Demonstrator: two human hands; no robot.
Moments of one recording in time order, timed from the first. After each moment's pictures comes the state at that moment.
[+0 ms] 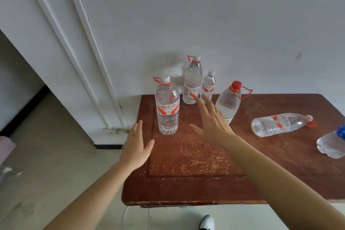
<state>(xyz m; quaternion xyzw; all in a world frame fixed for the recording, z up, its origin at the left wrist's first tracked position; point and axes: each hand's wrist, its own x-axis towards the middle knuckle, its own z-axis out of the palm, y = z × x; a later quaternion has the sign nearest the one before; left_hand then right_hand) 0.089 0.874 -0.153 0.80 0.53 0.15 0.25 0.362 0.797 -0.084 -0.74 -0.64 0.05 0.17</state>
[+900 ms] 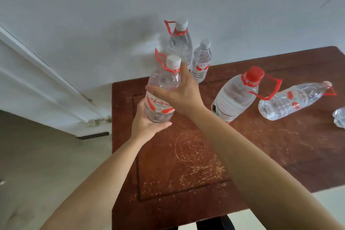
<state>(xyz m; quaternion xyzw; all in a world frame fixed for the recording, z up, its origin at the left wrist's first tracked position) 0.230 1.017 -0.232 0.71 0.49 0.19 0.47 0.382 0.965 -0.110 -0.72 -0.40 0.25 0.50</state>
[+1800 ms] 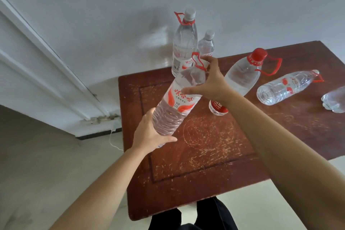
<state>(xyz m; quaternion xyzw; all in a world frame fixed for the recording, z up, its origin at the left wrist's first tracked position) 0.158 0.980 -0.238 0.81 0.43 0.12 0.37 0.401 0.920 -0.114 -0.78 -0.39 0.30 0.39</state>
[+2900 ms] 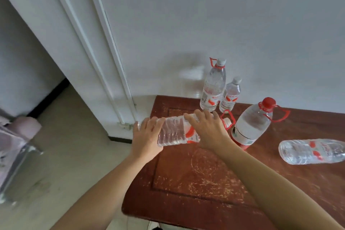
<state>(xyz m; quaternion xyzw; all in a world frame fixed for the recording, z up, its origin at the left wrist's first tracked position) 0.126 0.944 -0.177 0.88 0.47 0.11 -0.02 0.362 0.891 -0.125 -0.66 -0.73 -0.09 -0.12</state>
